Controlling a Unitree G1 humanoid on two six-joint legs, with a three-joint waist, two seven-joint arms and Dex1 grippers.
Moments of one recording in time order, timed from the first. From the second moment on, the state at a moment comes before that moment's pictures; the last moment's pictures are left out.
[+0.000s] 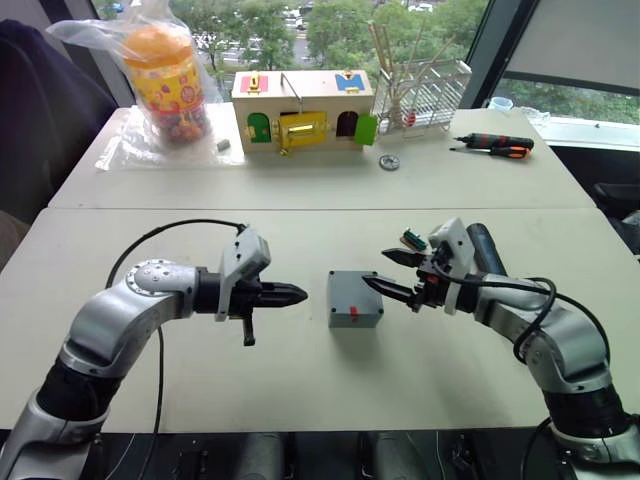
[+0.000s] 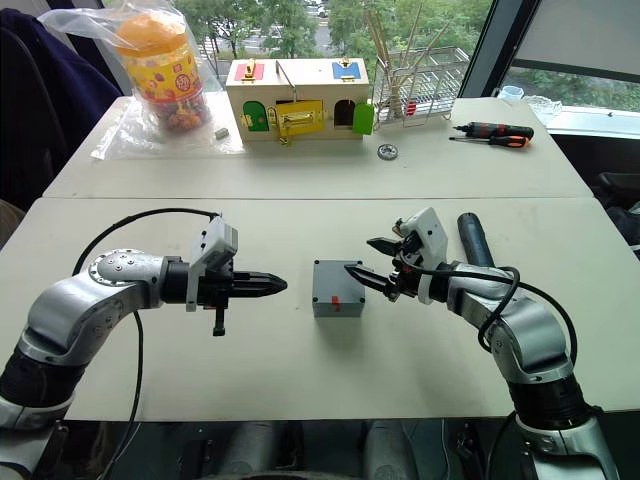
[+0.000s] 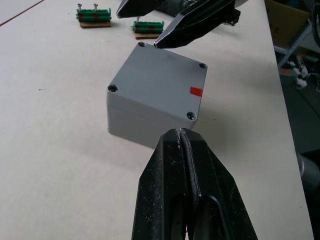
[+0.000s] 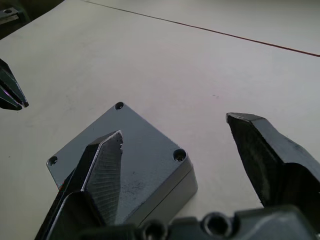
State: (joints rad) left arm -0.40 0.72 -0.11 -0.40 -0.60 0.79 -0.97; right arm -0.29 -0.62 -0.04 -0.36 0.55 0.76 0.69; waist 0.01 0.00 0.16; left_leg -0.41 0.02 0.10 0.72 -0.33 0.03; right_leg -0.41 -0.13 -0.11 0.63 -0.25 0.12
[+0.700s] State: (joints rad) left arm -0.51 0.70 -0.15 -0.50 -0.62 0.76 -0.98; right arm -0.56 -1.24 0.08 0.17 0.54 1.27 0.96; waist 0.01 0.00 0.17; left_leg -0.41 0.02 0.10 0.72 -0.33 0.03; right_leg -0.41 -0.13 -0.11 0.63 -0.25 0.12
